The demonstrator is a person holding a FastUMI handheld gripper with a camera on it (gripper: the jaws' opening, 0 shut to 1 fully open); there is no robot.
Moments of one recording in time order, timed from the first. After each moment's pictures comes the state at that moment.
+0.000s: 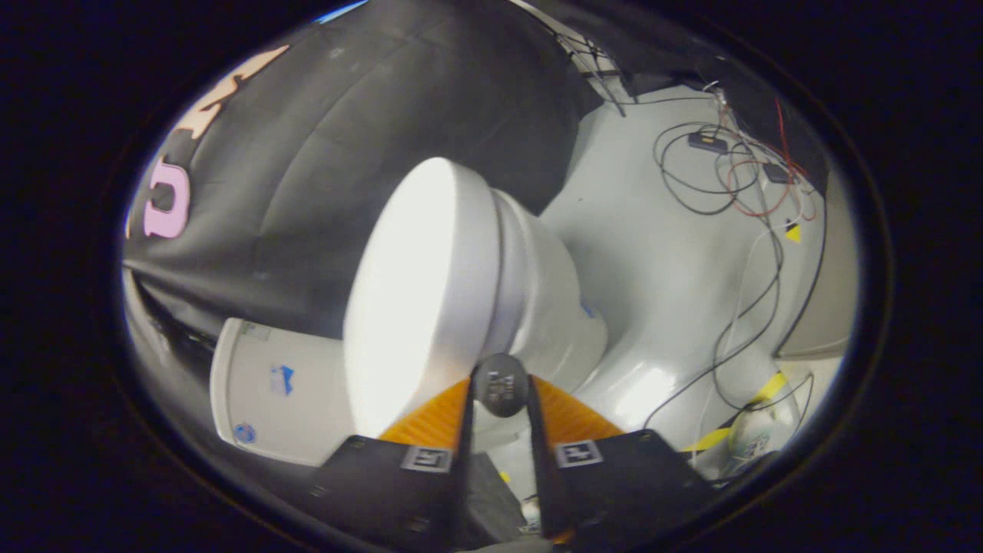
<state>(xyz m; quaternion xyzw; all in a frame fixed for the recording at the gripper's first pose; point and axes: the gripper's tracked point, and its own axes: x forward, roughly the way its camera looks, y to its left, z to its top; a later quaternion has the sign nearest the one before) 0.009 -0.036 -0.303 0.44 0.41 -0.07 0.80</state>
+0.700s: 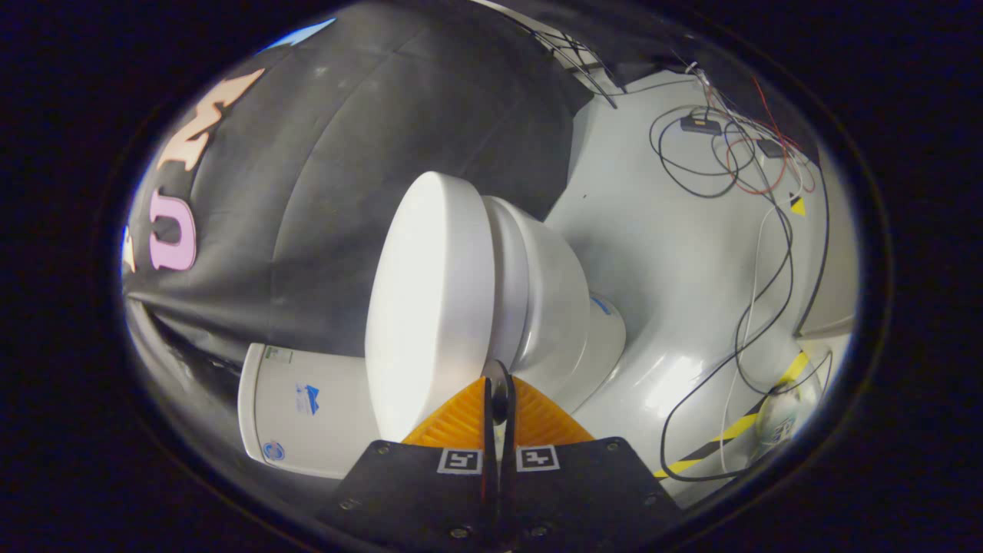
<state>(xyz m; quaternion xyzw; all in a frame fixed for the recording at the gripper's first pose) 0.016 -0.030 -0.288 0.46 0.39 -0.05 0.79</state>
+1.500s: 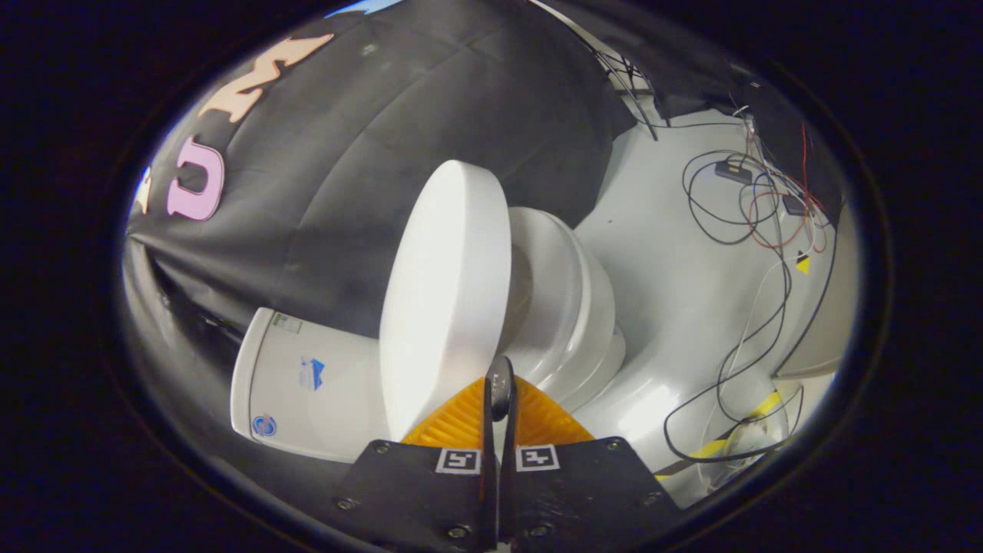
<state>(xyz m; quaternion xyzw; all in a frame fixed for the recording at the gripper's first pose) 0.016 -0.013 -0.231 0.40 0.38 -0.01 0.83</state>
